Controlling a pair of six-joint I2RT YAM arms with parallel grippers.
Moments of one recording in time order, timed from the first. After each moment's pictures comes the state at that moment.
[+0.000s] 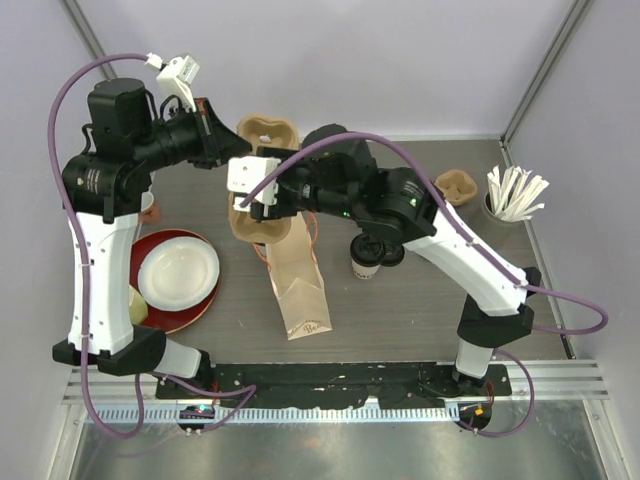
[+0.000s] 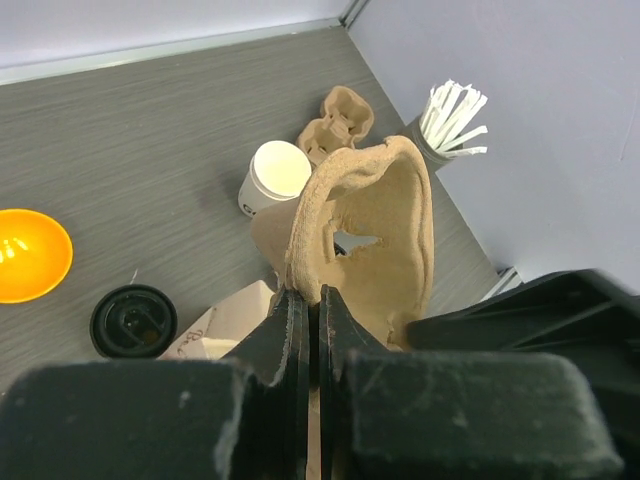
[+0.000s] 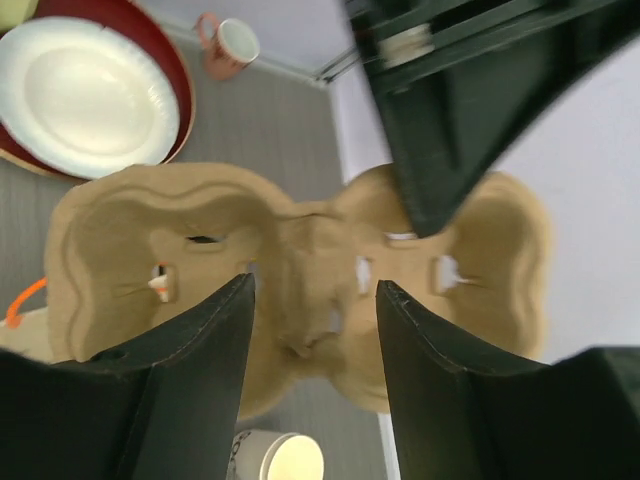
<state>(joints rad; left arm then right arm) -0.20 1.44 2.17 -1.07 0.55 -0.31 1.14 1.77 2.42 -0.87 0.08 -0.78</state>
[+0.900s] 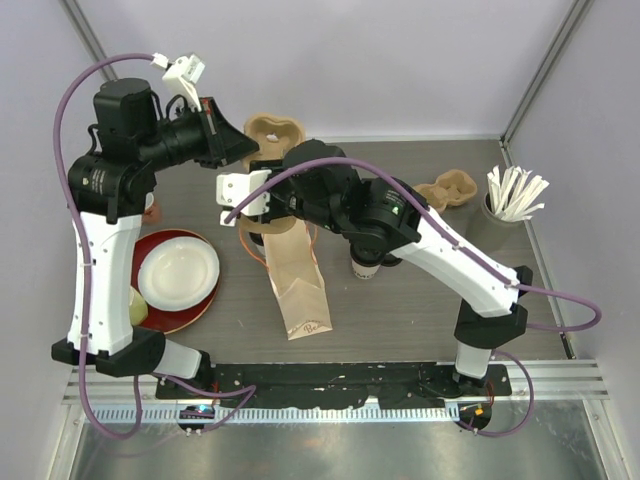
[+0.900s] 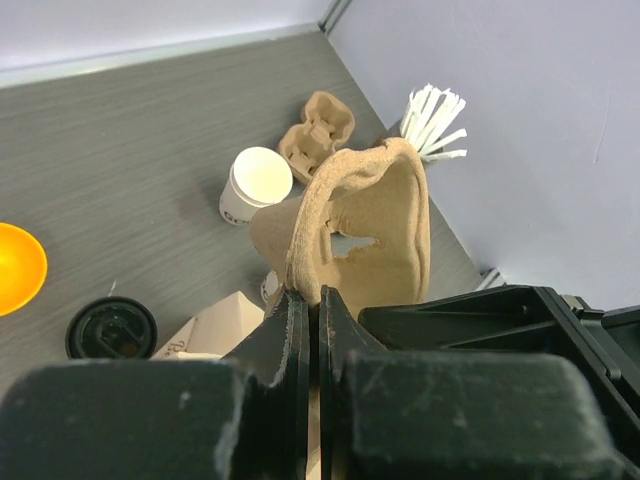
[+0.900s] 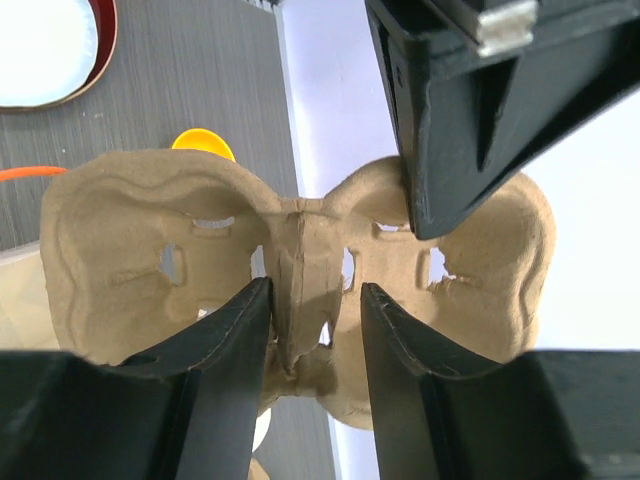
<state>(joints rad) -0.24 1.43 2.17 -1.03 0.55 -0.35 1.18 1.80 2.38 -0.89 0.30 -0.89</state>
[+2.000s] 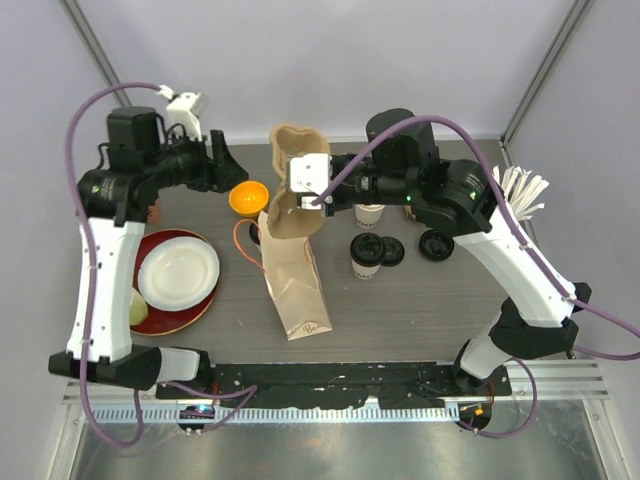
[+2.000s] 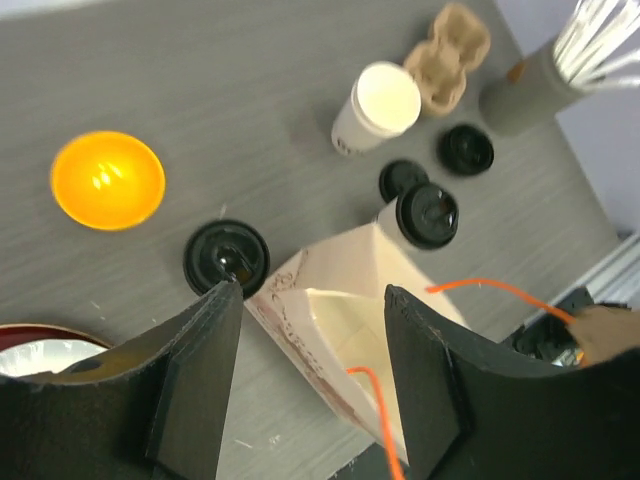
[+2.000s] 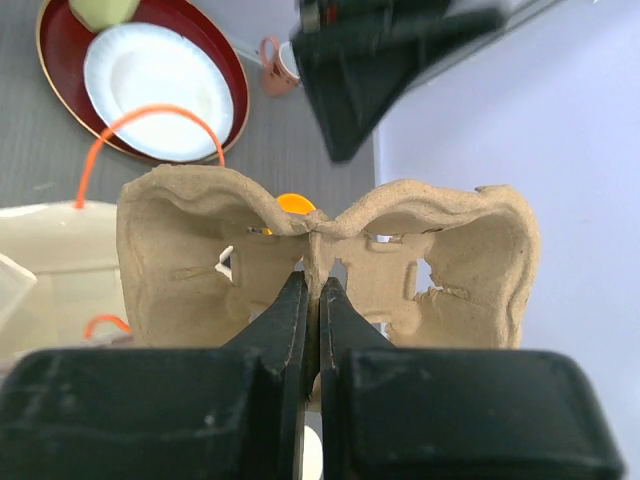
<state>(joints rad) -0.15 1.33 1.92 -1.06 0.46 -0.12 0.96 1.59 2.23 -0.95 -0.26 -0.85</state>
